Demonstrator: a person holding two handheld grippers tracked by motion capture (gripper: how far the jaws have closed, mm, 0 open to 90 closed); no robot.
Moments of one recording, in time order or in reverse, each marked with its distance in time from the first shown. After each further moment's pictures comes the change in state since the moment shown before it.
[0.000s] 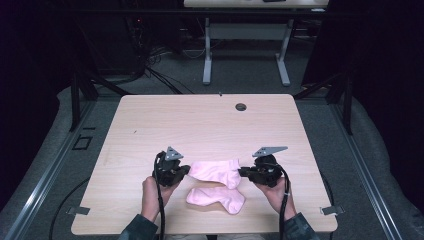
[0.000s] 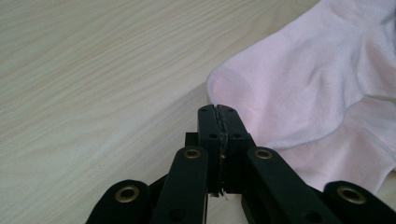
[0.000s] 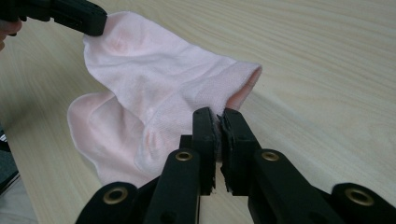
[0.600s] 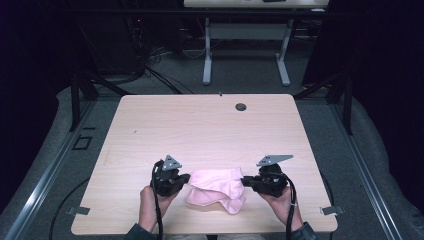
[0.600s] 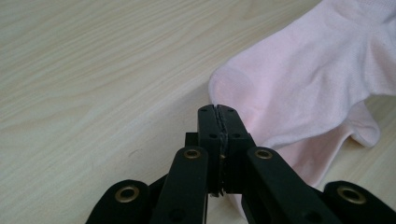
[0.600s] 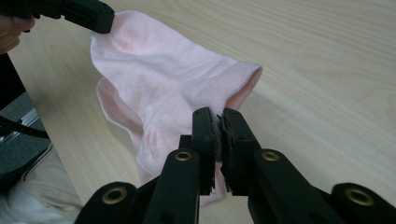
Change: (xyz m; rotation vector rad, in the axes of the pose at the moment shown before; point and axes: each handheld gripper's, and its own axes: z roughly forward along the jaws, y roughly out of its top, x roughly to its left) left arm -0.016 -0.018 -0.014 0.003 -0.034 -0.008; right arm 0.015 -0.017 -0.020 0.023 0.032 -0.002
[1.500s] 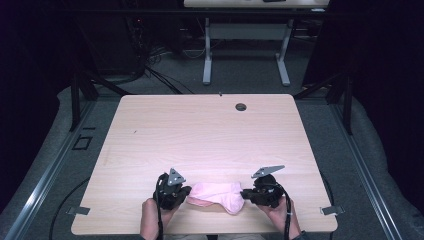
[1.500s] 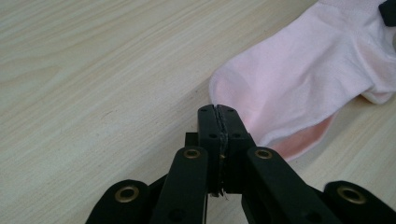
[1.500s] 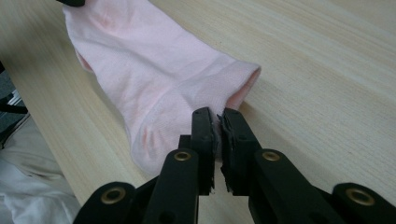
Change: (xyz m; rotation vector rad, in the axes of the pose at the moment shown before) left arm -0.015 -0.028 0.012 0.046 0.029 0.047; right arm 0.002 -0.029 0.026 0.115 -0.010 0.014
